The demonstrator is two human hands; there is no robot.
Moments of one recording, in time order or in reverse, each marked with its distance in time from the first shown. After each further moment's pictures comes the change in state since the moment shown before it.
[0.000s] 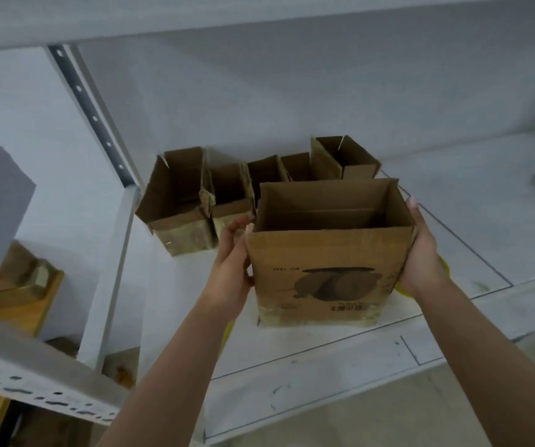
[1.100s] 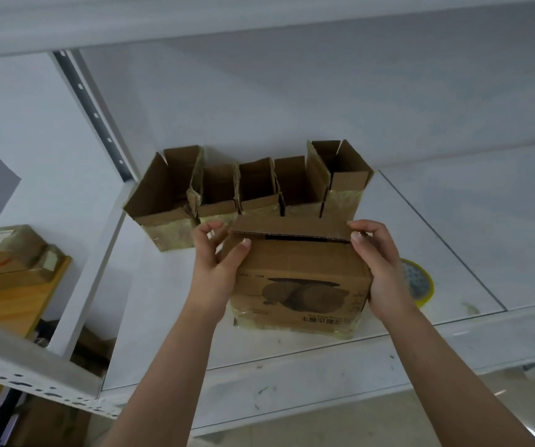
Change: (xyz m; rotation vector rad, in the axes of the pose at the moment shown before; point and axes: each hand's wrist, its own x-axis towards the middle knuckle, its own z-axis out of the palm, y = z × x) left_hand -0.010 0.000 0.048 0.168 0.311 0.082; right_hand -0.010 0.001 -0.012 -0.243 0.000 -0.206
